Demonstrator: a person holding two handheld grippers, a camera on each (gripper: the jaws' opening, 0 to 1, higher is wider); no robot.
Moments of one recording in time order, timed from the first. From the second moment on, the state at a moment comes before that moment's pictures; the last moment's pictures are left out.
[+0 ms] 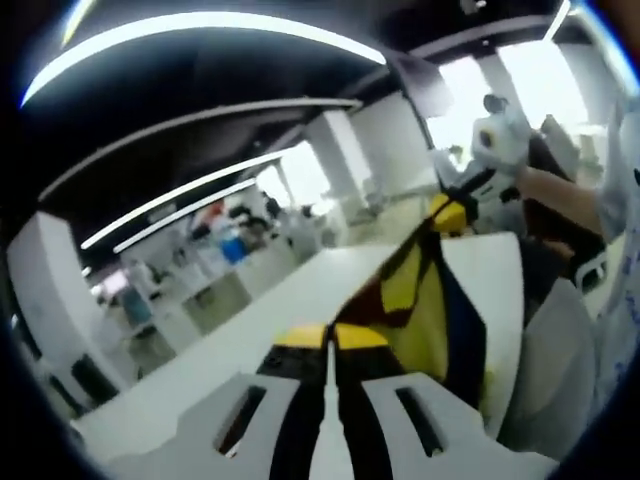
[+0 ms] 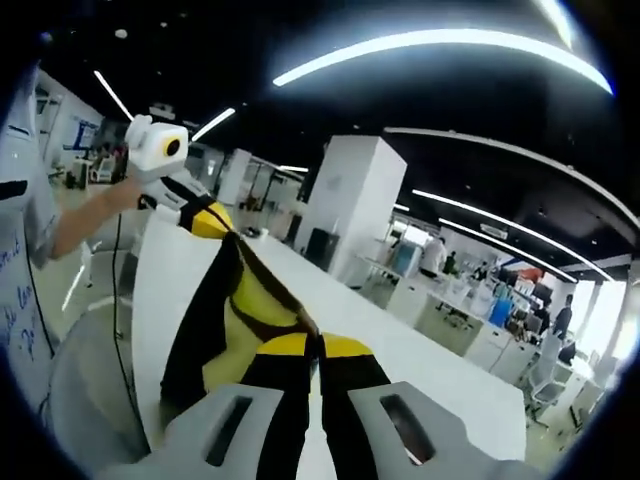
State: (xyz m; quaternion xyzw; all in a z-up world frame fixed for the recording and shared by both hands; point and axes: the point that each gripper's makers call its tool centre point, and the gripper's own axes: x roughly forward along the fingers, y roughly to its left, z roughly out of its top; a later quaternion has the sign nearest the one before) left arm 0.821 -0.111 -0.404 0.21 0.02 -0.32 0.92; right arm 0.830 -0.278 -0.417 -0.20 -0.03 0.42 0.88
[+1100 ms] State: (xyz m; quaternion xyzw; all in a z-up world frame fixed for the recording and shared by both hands) left arm 0.734 -0.115 -0.311 0.22 -0.08 -0.32 0.92; right arm 0.750 -0.284 -0.316 -0.23 -0.16 0.41 0.87
